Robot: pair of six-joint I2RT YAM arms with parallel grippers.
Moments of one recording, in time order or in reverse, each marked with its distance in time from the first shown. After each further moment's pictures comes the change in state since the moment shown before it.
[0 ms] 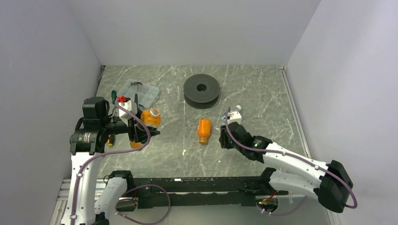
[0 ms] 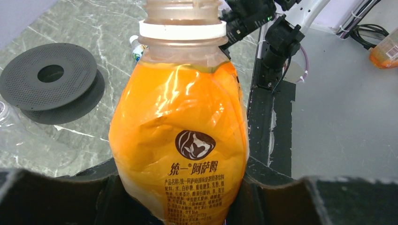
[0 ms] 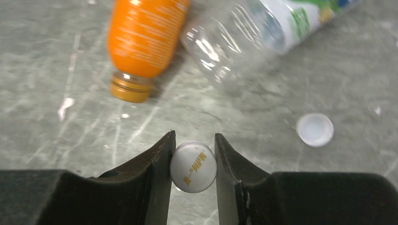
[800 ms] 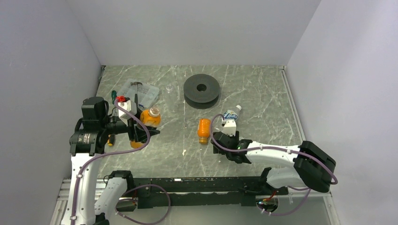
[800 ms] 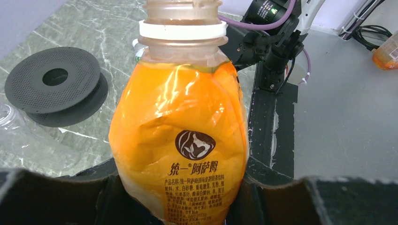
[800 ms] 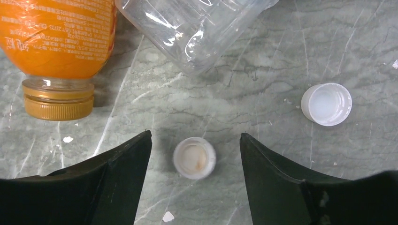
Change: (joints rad) left arm 0.000 -0.013 -0.008 0.036 -0.001 -0.026; right arm 0.129 0.263 -0.090 0.072 0.282 0.265
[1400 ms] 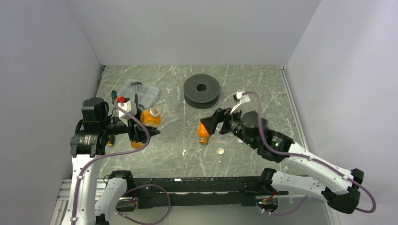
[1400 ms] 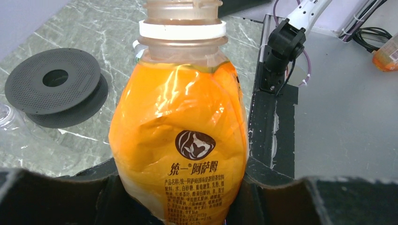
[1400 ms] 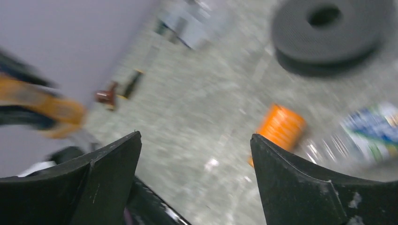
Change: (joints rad) left arm 0.000 -0.014 -0.017 0.034 0.001 -0.027; right arm 0.013 -0.408 0.328 -0.033 -0.221 -0.208
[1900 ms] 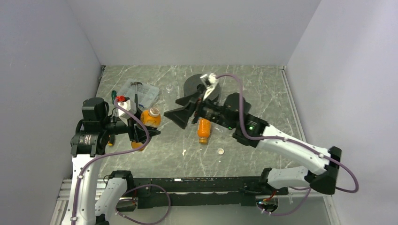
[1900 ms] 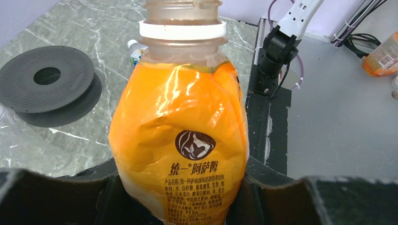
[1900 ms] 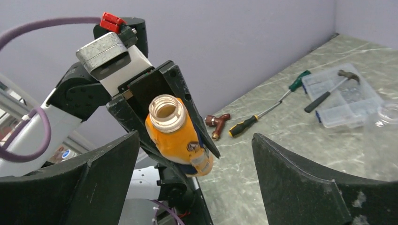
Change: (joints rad) left arm 0.000 0.000 -0.014 0.026 0.011 -0.051; right arm 0.034 0.299 0.325 0.428 -0.468 -0.094
